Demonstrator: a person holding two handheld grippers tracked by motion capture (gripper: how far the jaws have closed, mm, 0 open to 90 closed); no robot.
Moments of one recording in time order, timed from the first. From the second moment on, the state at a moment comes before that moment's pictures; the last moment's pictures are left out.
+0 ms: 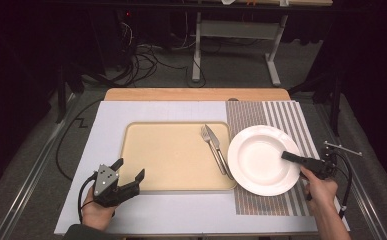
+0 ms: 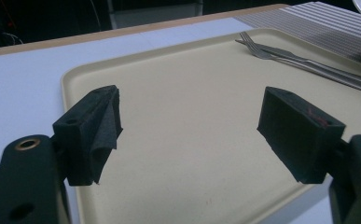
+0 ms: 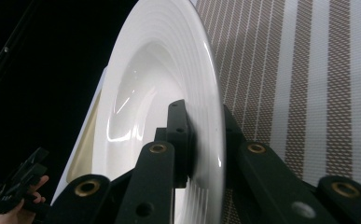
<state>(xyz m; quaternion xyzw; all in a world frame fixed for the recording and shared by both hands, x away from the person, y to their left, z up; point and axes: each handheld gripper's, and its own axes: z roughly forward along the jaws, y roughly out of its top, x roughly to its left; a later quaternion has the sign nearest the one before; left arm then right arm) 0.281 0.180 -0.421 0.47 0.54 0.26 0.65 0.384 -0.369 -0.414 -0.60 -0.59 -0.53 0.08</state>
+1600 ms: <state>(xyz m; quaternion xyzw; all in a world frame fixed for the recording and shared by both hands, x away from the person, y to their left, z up) 0.279 0.185 -0.419 0.47 0.53 0.27 0.65 0.428 -0.258 -0.396 -0.54 -0.66 -0.51 0.14</state>
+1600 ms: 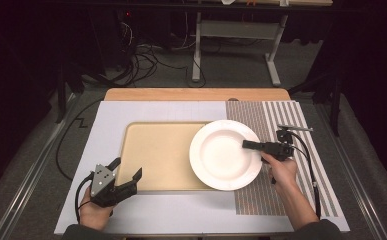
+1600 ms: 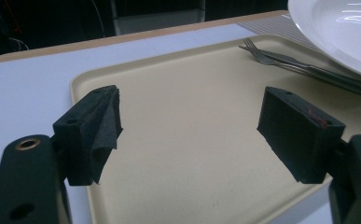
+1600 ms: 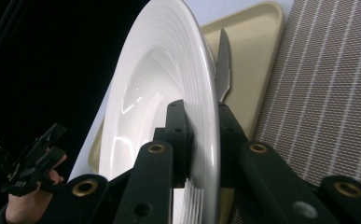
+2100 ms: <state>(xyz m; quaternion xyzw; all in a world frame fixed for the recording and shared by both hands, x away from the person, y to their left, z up) 0.277 0.187 -0.419 0.48 0.53 0.27 0.65 0.437 -0.219 -0.398 -0.53 -0.67 -0.49 0.15</state>
